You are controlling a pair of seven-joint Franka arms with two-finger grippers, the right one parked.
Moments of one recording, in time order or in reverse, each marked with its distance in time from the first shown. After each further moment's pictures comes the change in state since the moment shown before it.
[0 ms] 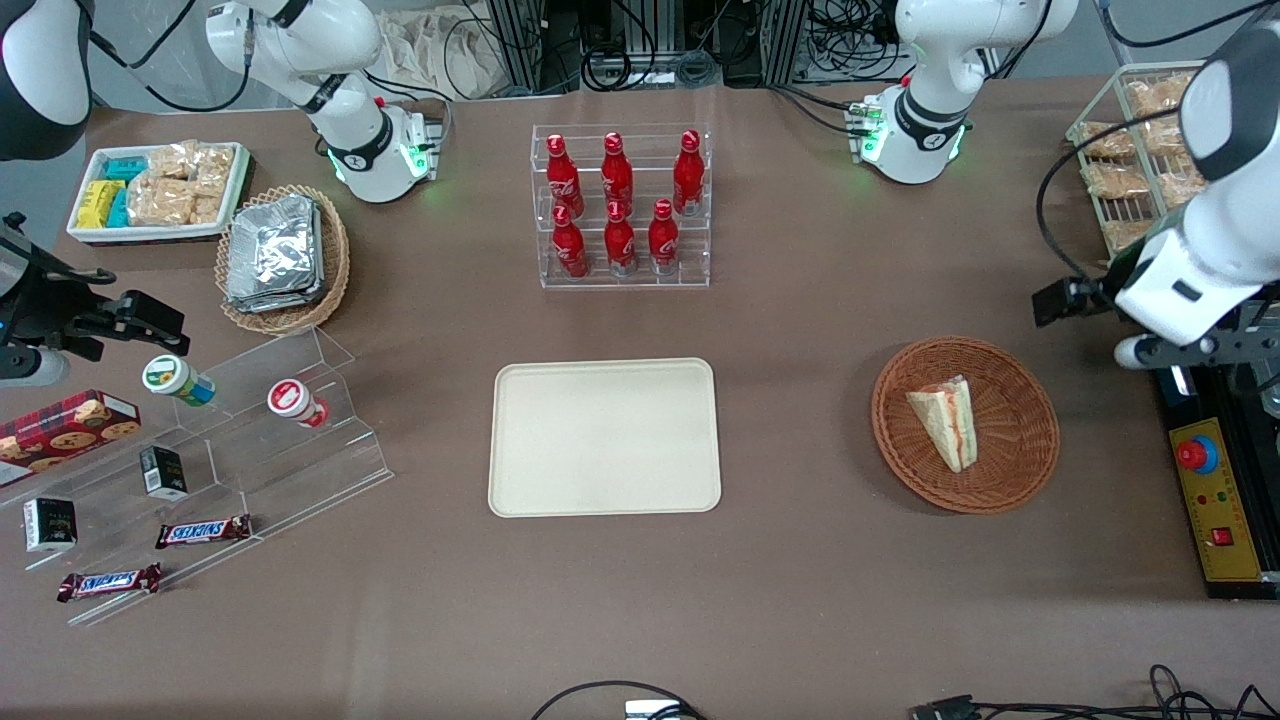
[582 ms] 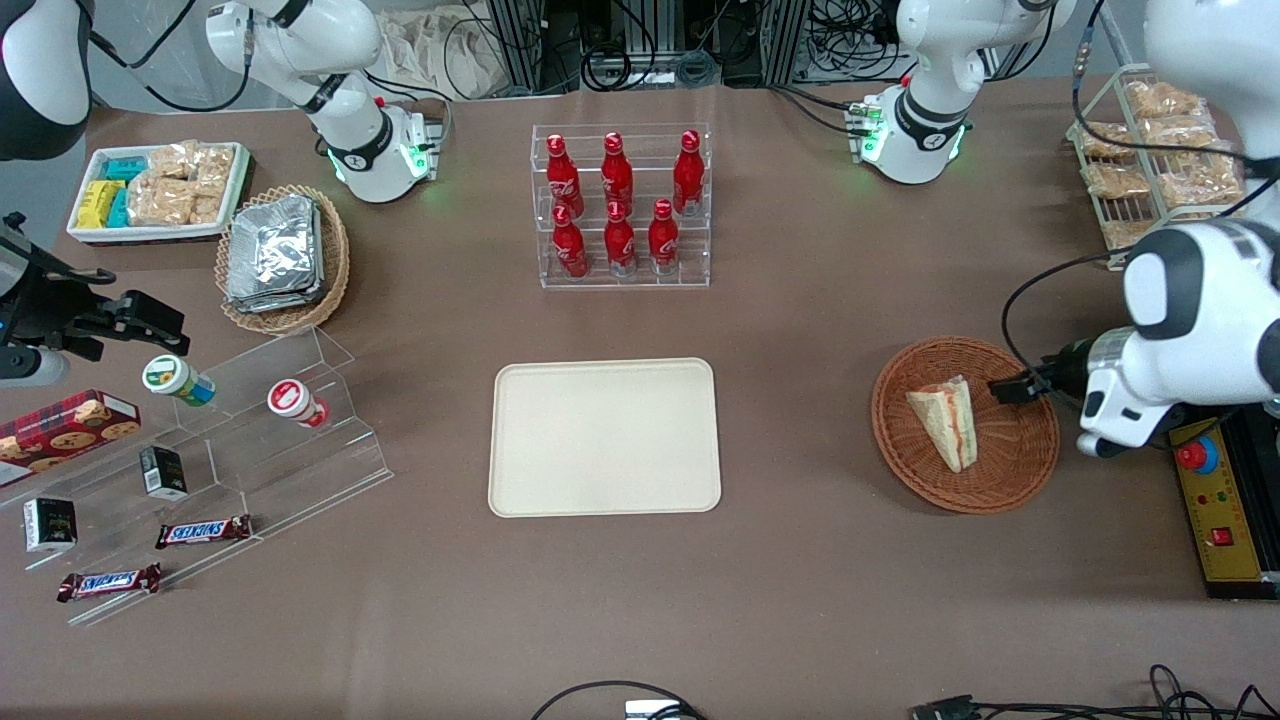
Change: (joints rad) arm 0.086 0.271 -0.002 -0.098 -0.126 0.185 -0.286
